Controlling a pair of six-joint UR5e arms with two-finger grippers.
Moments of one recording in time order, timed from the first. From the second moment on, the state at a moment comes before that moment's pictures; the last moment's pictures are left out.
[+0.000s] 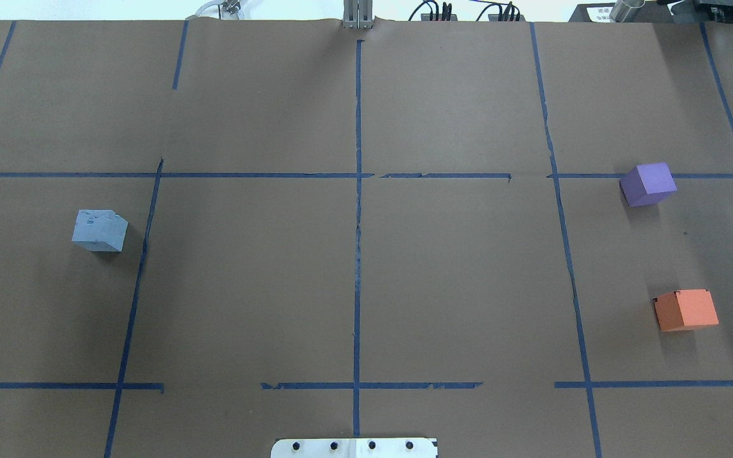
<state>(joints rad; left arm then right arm) -1.31 -1.55 -1.73 -1.86 -2.32 -0.20 1.56 -1.73 1.86 -1.77 2.33 -0.33</state>
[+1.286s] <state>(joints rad) -0.80 -1.65 -1.68 -2.14 -2.03 -1.03 1.56 -1.73 1.86 -1.77 2.33 -0.33</state>
